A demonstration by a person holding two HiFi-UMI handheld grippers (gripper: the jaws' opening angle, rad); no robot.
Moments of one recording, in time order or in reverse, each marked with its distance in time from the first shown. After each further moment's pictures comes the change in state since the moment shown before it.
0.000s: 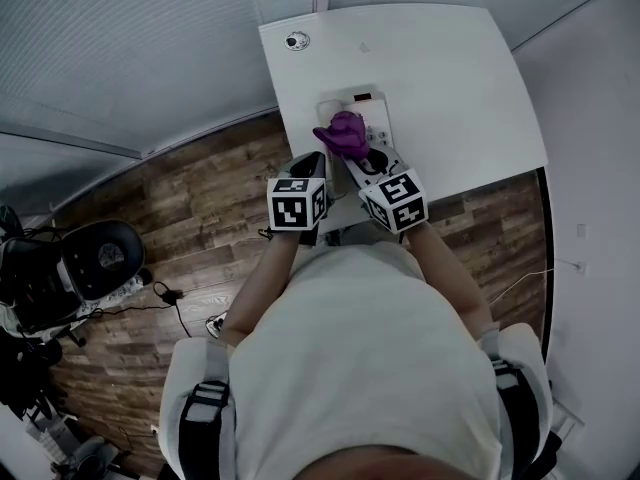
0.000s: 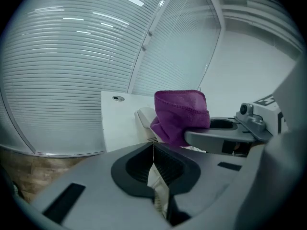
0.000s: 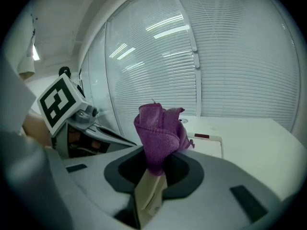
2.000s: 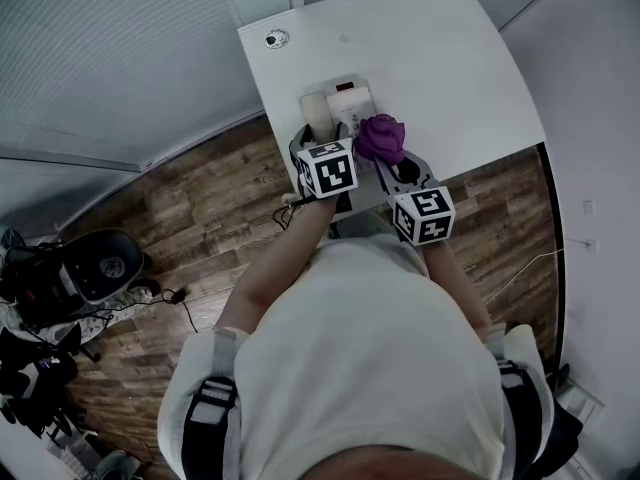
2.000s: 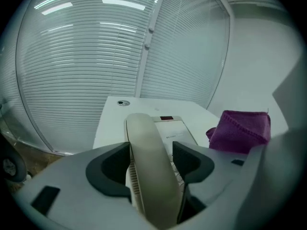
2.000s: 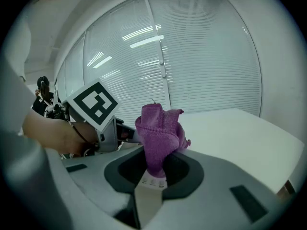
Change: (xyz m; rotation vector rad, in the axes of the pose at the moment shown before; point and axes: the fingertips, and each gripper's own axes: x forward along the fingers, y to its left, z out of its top) left arm 0.048 -0.029 0.023 -0.017 -0.047 0.255; right arm -0.090 -0.043 -0.041 0.180 -0.094 -0.238
